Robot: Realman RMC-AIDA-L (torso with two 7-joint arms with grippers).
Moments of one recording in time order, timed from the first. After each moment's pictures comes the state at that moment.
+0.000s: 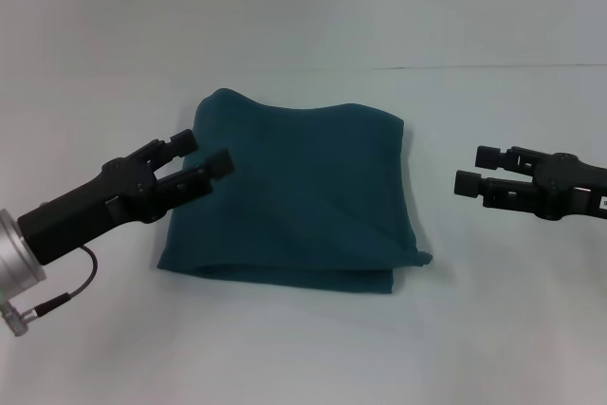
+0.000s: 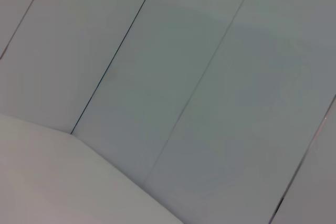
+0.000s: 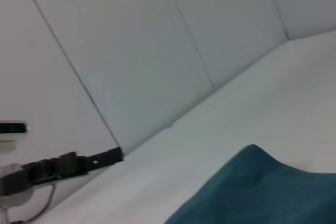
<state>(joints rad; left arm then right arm) -0.40 -2.17 0.58 0.63 1.70 1.60 -1.48 0.51 2.03 -0.58 -0.64 -1.94 -1.60 1.60</state>
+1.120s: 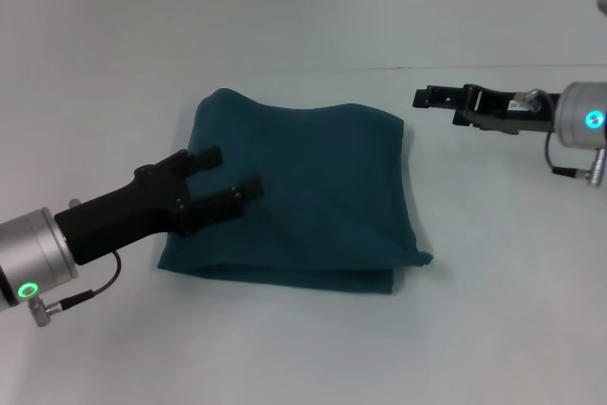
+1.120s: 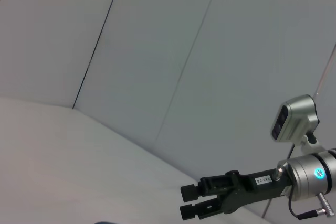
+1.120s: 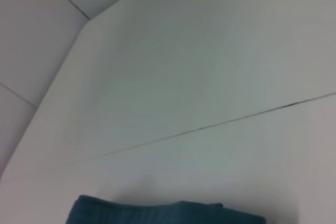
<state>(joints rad) -0.43 -2.17 0.66 0.62 1.75 1.49 -1.37 0.81 2.02 -0.70 -0.45 -2.12 -0.91 2.27</state>
